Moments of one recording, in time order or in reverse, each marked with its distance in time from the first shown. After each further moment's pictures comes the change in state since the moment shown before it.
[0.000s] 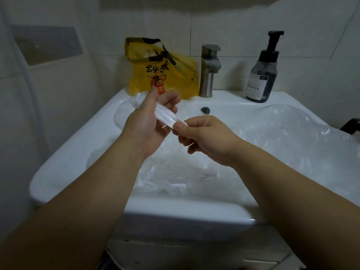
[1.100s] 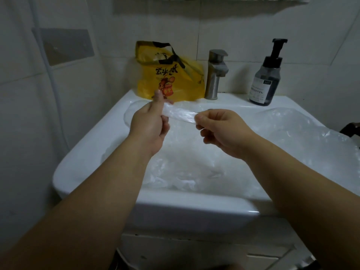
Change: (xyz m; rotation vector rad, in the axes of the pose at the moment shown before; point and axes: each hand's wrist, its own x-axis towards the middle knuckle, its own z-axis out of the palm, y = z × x) left_hand -0.009 0.006 -0.015 0.151 0.218 0.074; right_hand 0.001 -0.009 -0.008 0.045 0.178 0.027
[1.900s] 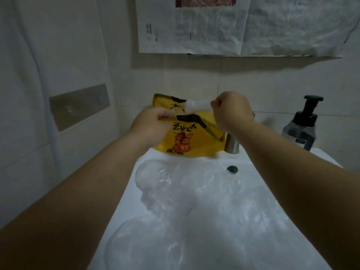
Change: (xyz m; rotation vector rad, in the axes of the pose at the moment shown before) left_hand 0.135 0.095 -0.004 0.807 -0.058 0.426; right_hand 0.180 -0.099 -0.007 -0.964 0.465 -0.191
